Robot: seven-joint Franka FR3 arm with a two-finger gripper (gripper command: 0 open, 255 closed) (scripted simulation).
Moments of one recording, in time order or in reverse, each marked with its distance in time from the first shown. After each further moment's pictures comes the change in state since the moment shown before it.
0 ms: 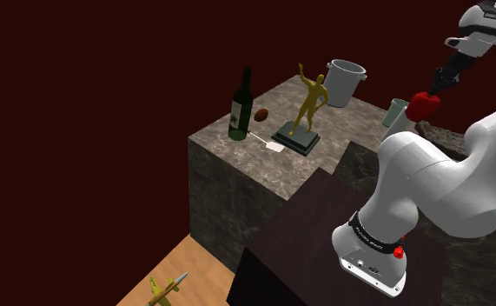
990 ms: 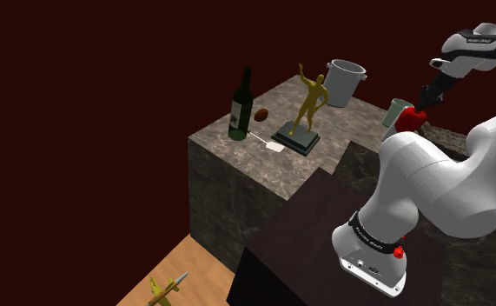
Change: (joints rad) arm -0.047 -0.042 -0.026 -0.175 -0.043 0.175 0.036
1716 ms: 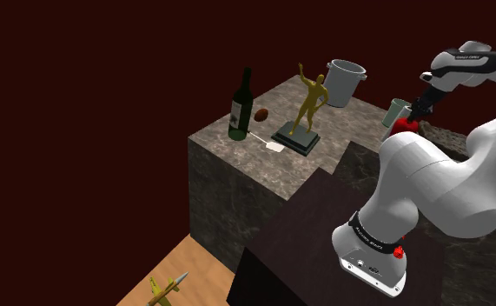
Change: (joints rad) arm 0.000 -0.050 -0.042 -0.076 -0.048 0.107 0.025
